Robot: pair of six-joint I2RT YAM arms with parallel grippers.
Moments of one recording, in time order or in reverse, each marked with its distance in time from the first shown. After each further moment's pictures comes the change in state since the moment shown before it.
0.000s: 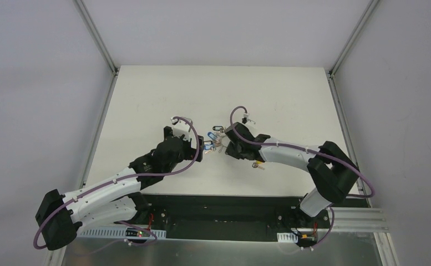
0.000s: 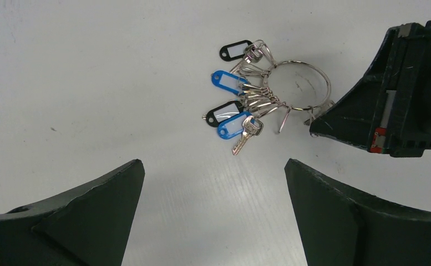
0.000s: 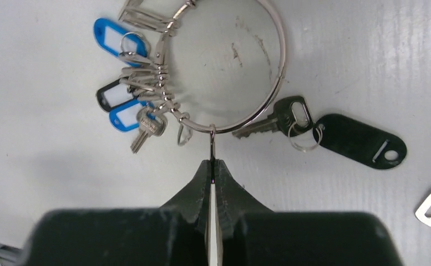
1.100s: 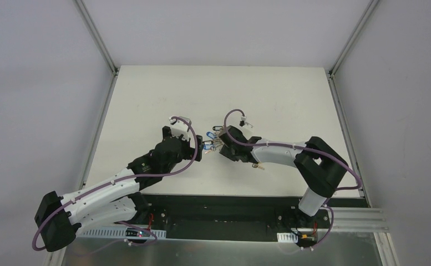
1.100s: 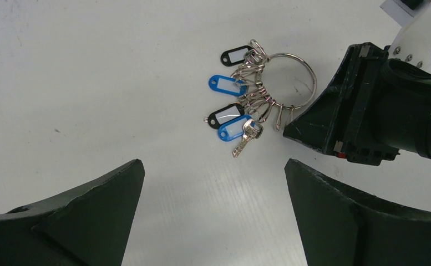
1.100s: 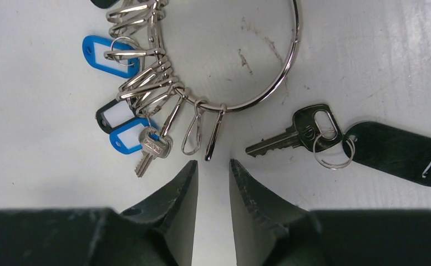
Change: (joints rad) left arm 0.000 -0.034 0.000 -0.005 -0.002 0.000; right arm 0.041 0.073 0.033 0.024 0.057 0.079
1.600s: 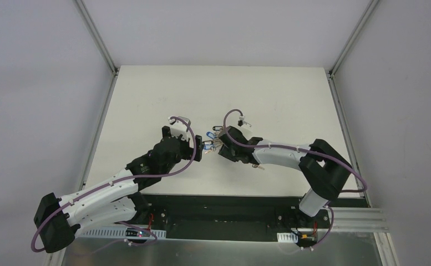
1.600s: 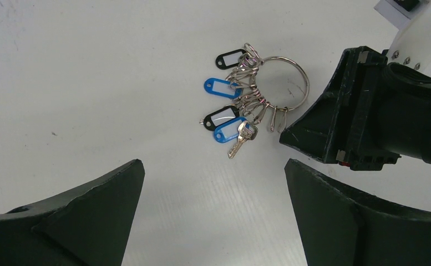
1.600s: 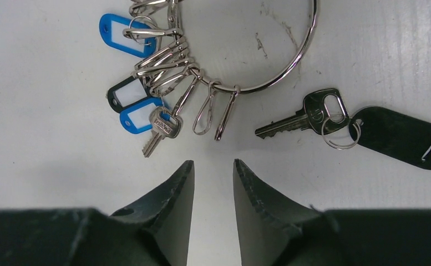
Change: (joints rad) left arm 0.000 -0.015 0.000 -0.001 0.014 0.000; right arm 0.019 -0.048 0.000 -0.025 -0.001 -0.043
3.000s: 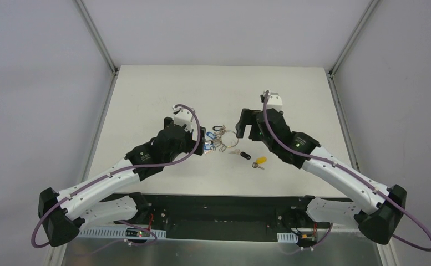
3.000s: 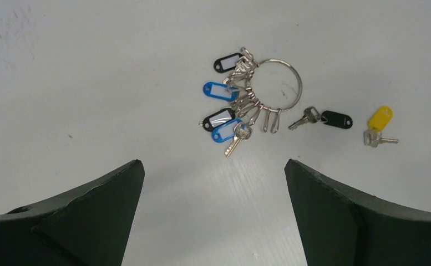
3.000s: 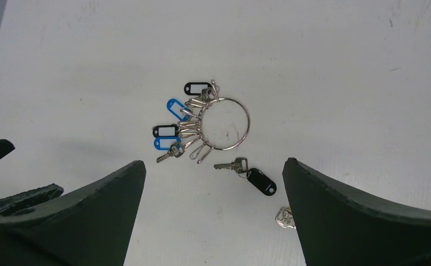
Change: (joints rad) left arm 0.000 0.100 0.278 -0.259 0.019 -0.010; right arm -0.085 -0.572 0.103 -0.240 0.120 -0.646
